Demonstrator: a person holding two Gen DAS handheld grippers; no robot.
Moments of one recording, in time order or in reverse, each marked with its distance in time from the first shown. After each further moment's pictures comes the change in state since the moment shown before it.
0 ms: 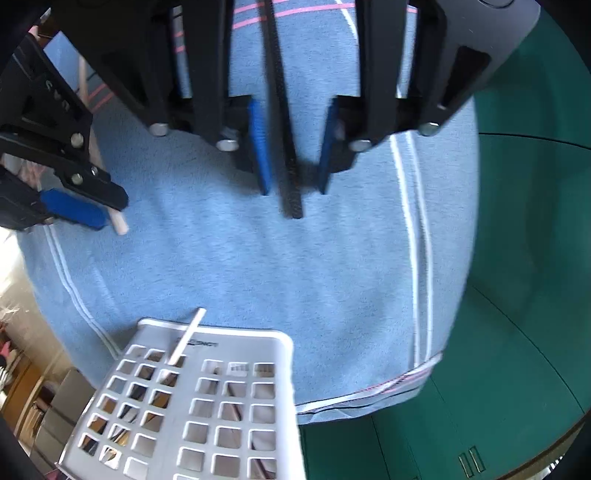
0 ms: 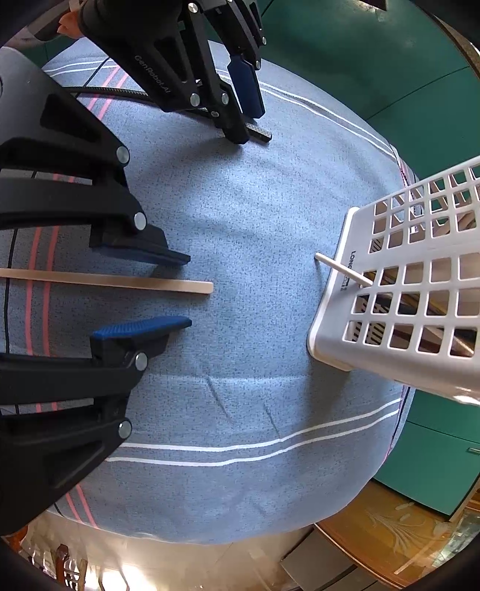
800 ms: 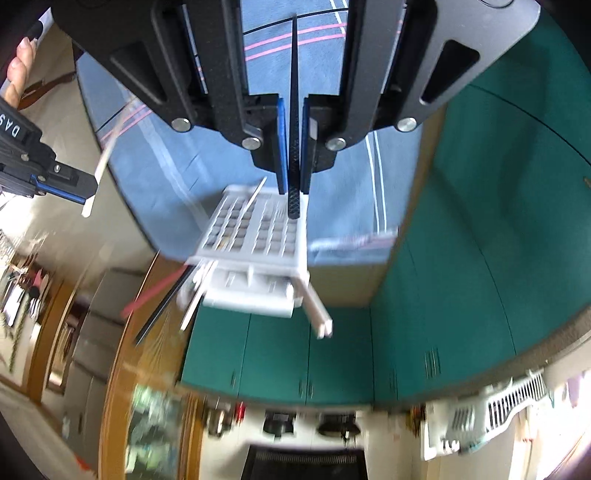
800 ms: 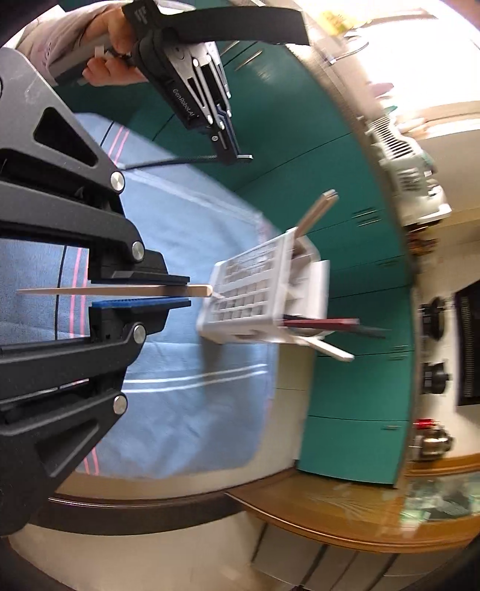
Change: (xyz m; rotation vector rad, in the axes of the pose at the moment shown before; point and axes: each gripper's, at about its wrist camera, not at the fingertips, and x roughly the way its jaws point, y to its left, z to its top) left arm -0.195 0.010 -0.023 -0.079 -0.492 -0.082; right arm -0.219 -0.028 -0.043 0.048 -0.482 0.132
